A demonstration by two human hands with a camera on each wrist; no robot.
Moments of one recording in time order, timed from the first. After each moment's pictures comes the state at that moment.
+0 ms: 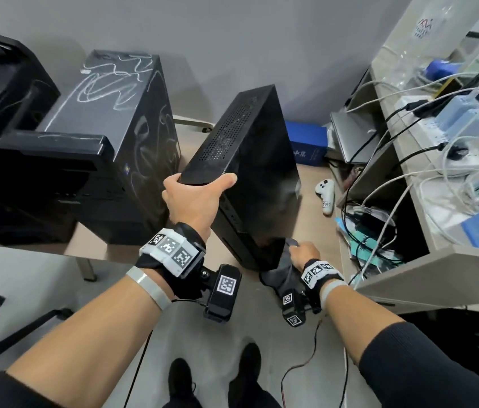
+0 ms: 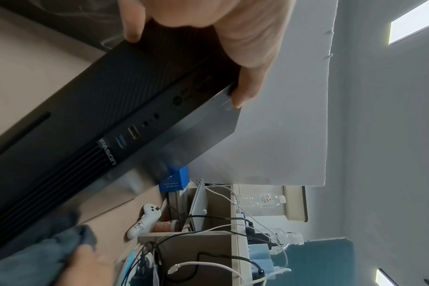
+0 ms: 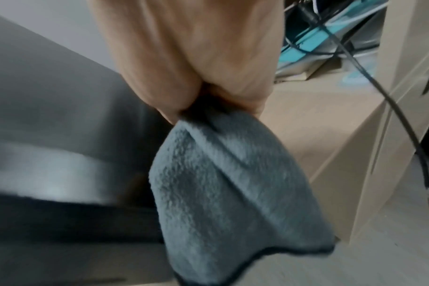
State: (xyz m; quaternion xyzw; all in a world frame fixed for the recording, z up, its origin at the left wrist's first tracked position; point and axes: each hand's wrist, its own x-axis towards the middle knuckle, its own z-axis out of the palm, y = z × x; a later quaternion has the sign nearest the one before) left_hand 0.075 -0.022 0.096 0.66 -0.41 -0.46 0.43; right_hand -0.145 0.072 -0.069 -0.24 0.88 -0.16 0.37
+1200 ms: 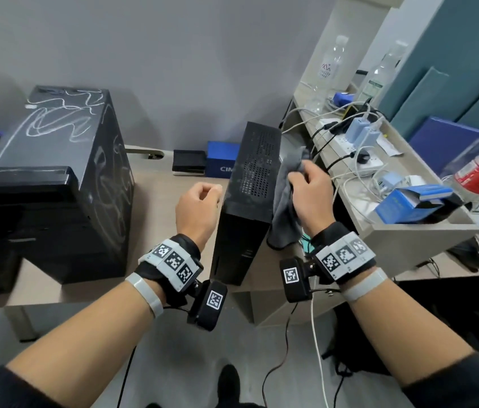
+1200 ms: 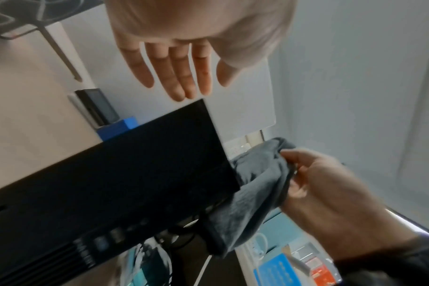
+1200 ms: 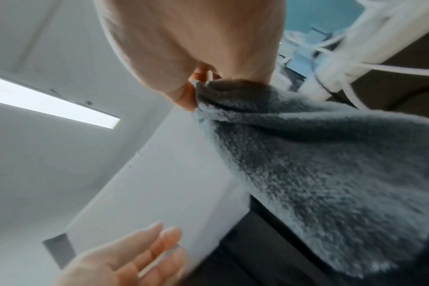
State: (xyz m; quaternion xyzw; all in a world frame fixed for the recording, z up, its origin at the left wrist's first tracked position) left_hand 0.046 -0.002 0.113 0.48 -0.59 -0.53 0.37; right_hand -0.129 0.092 0.166 -0.36 0.76 -0.53 0.06
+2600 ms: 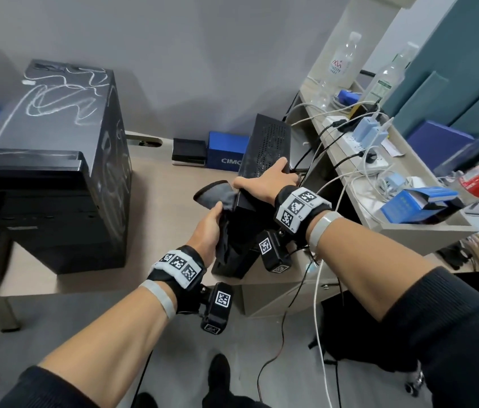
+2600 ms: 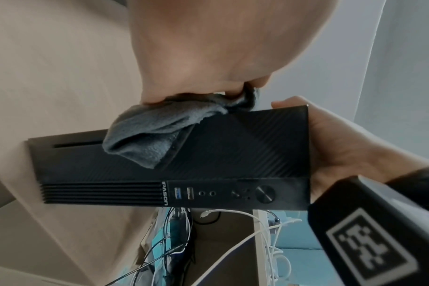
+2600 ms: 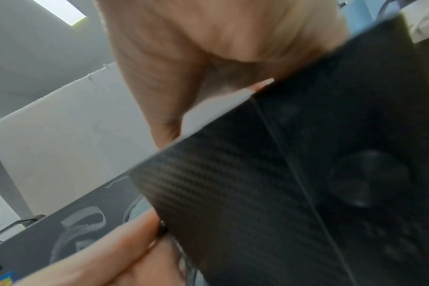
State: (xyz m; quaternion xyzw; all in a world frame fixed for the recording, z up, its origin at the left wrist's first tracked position) left_hand 0.056 0.006 0.065 0.36 -0.30 -0.86 0.21; right_hand -0.074 0.012 0.160 -0.24 0.94 -0.14 0.19
